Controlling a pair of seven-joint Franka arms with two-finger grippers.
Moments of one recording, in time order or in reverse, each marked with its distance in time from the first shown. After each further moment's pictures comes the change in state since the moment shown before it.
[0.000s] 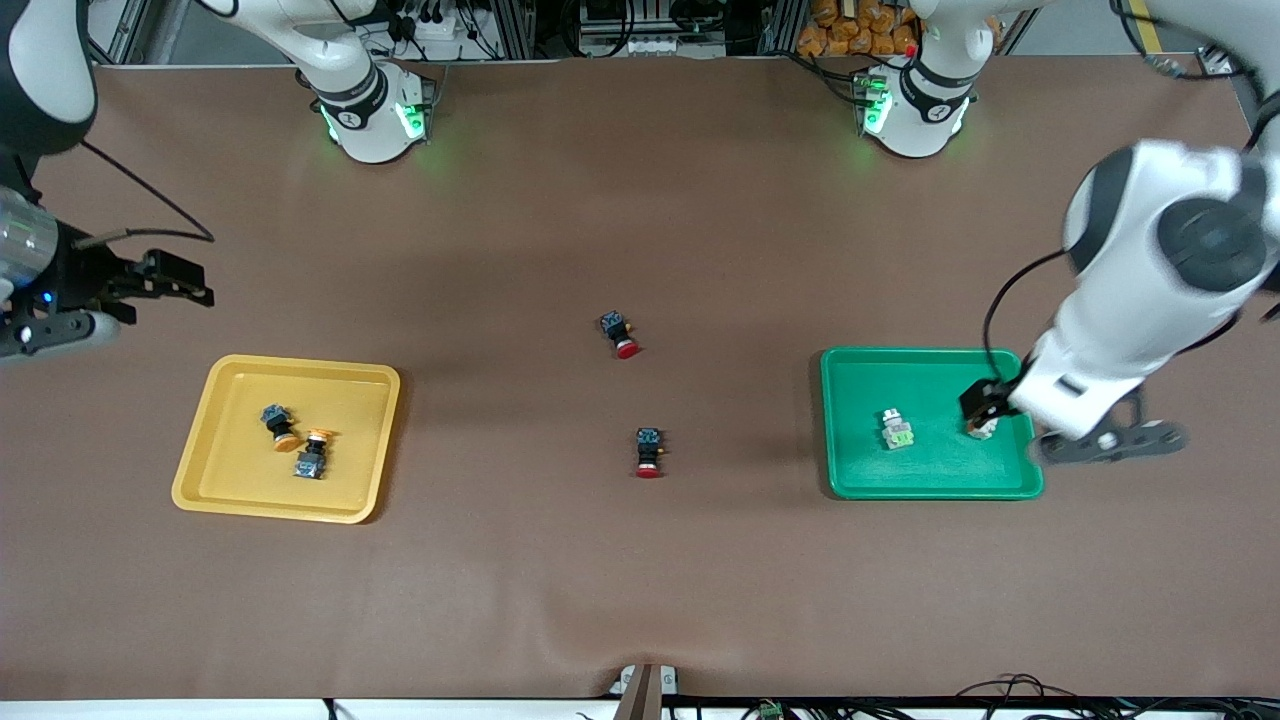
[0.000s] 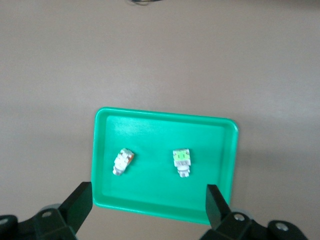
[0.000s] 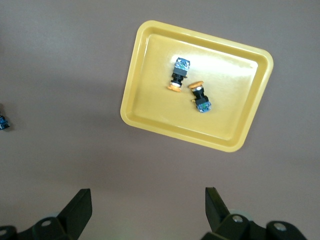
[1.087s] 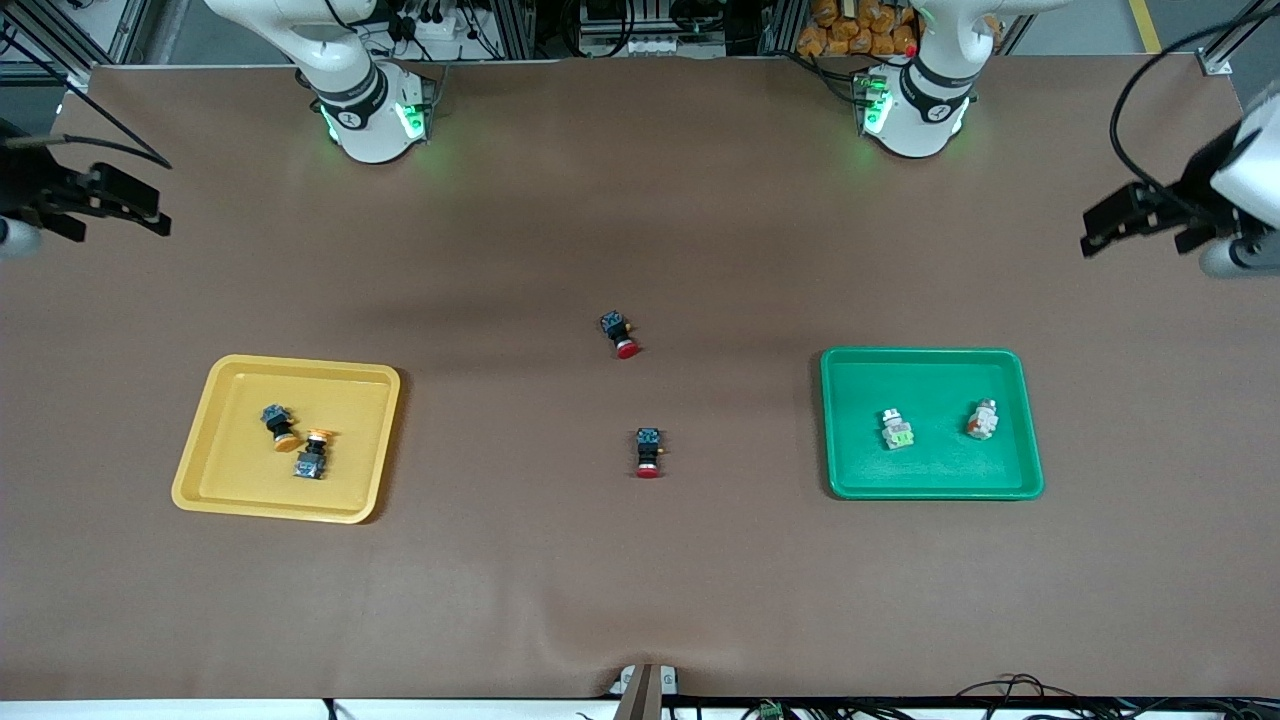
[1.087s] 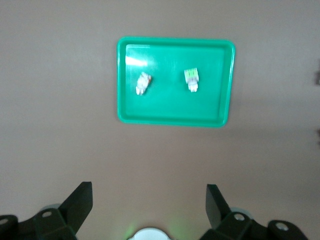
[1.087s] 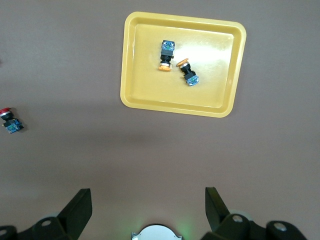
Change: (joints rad) left arm -0.200 -0.309 0.367 -0.001 -0.241 -0.435 0.281; right arm -0.067 -0.121 0.066 0.059 -0.021 -0.167 0.151
